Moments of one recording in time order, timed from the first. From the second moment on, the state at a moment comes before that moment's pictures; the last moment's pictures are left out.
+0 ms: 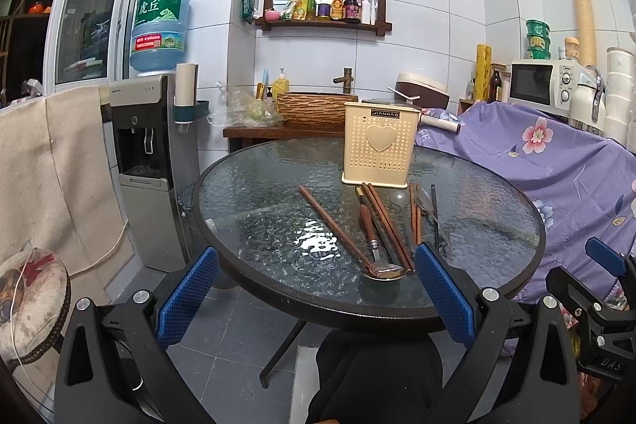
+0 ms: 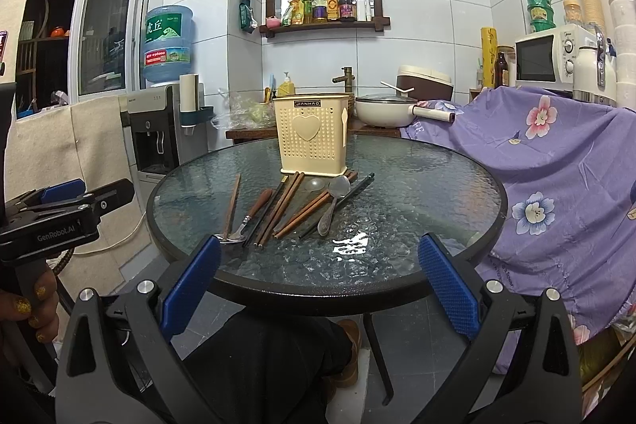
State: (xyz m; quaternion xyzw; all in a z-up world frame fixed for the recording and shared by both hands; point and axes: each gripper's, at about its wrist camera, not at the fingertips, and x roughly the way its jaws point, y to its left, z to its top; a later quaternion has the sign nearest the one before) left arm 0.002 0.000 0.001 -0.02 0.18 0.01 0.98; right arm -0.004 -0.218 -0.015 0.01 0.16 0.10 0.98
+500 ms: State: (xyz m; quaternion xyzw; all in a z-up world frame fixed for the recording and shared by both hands) left arm 0.000 0.001 0.002 -0.02 0.17 0.01 0.98; right arm -0.005 -0.219 -0.014 0.01 0.16 0.10 0.98
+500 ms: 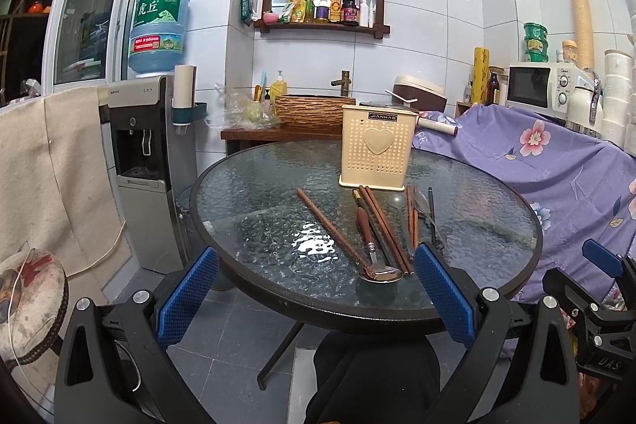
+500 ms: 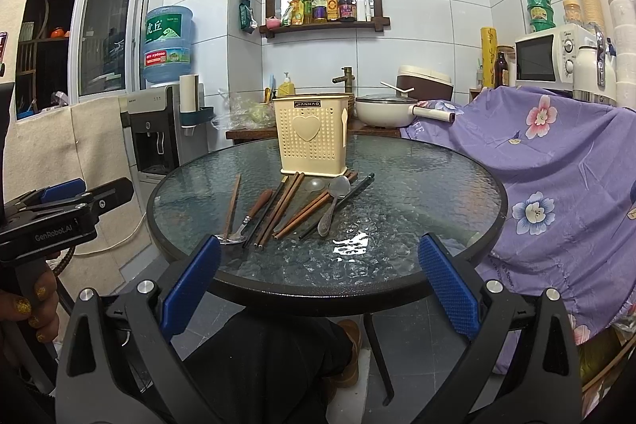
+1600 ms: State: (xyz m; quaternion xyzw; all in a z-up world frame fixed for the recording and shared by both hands) left arm 0.029 0.016 -0.007 -0.04 0.22 -0.02 0.97; right arm 0.035 -0.222 -0.015 -0.01 0.21 0.08 0.98
